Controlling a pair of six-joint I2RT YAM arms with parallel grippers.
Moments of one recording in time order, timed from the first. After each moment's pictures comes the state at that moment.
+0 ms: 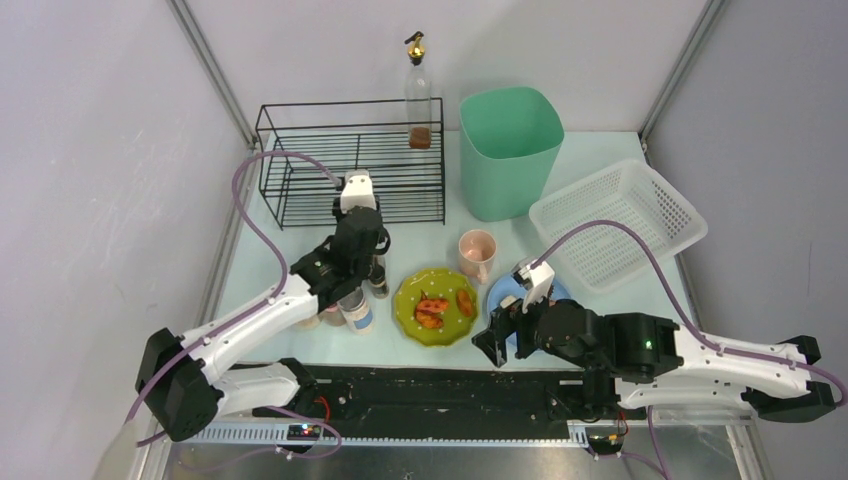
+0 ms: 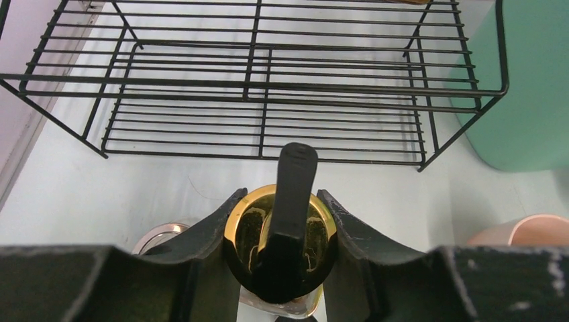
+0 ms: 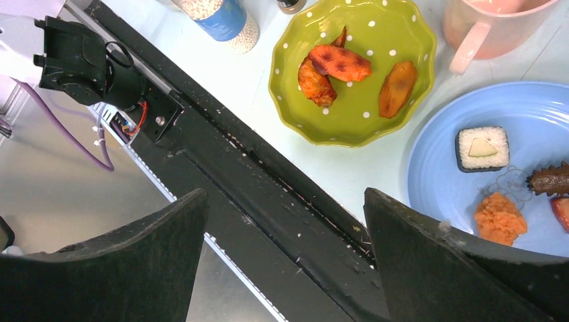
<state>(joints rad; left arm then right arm) -0.73 1.14 0.83 -0.07 -0.79 -0.29 1.43 0.69 0.84 -0.70 0.44 0.68</state>
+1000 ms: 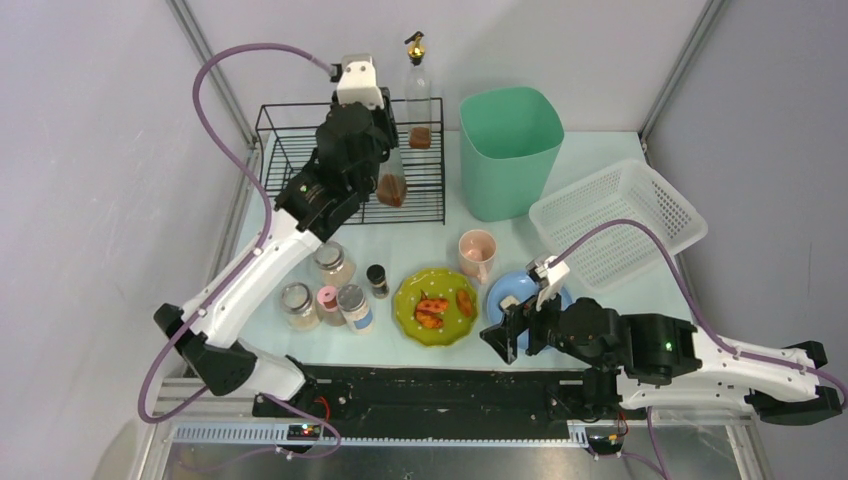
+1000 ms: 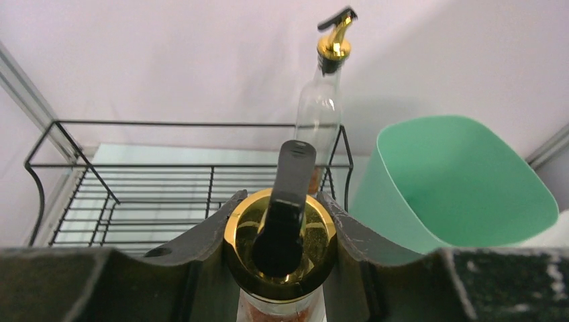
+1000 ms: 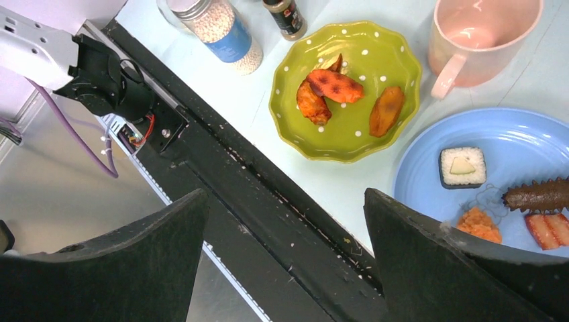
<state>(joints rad) -0.71 1.40 1.64 -0.28 -0.68 -0.13 1.43 0.63 0.85 -0.70 0.47 0.63</state>
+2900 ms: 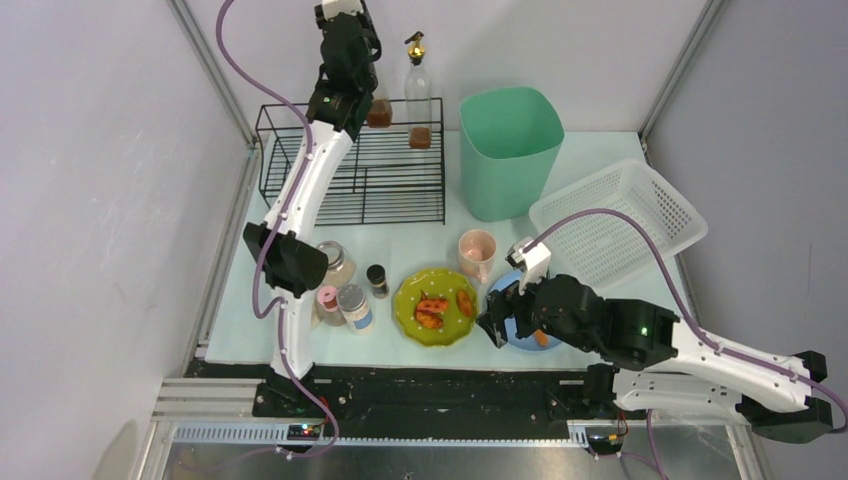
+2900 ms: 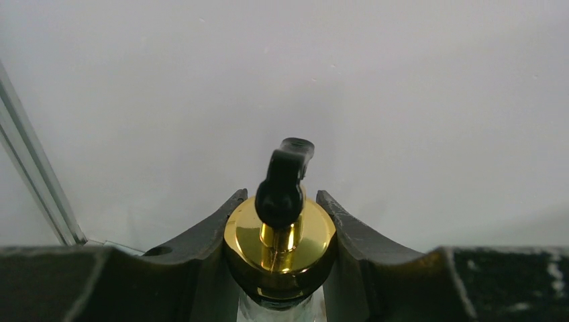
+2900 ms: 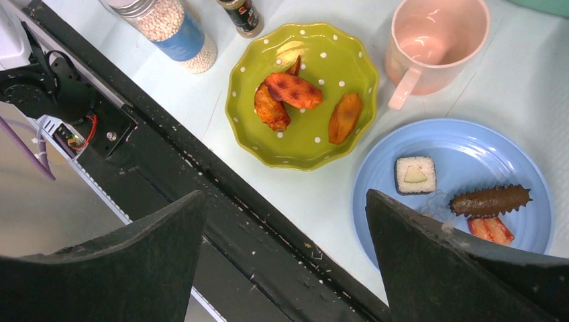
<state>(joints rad) -0.39 2.12 2.47 -0.12 -0.60 -0.06 1.26 0.75 0.93 -0.72 0.38 0.48</state>
